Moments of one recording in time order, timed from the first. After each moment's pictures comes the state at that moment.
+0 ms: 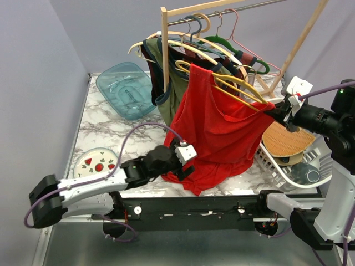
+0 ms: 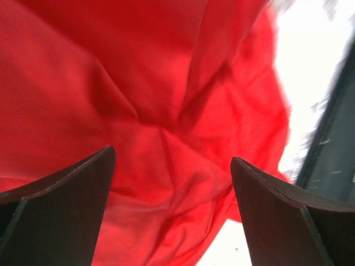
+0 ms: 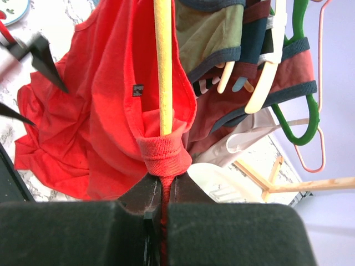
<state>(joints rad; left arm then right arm) -1.12 1.06 0.57 0.07 -0.11 0.09 -0.01 1.10 2.01 -1.37 -0.77 -0.76</state>
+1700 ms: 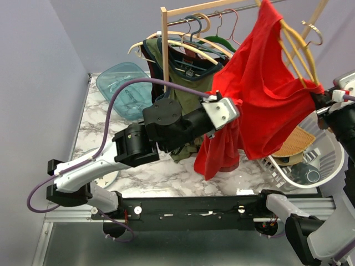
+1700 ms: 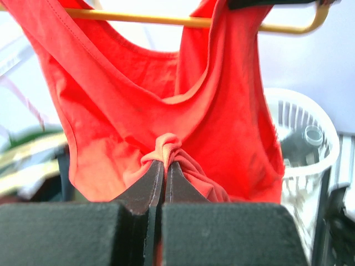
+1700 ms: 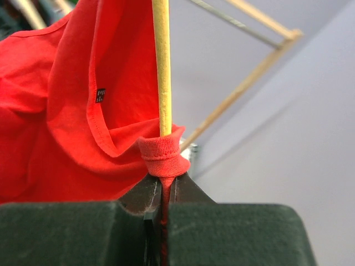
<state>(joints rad) -1.34 1.39 1.84 -0.35 -0.25 0.34 -0.13 1.03 2.20 -1.18 -0.35 -0.53</state>
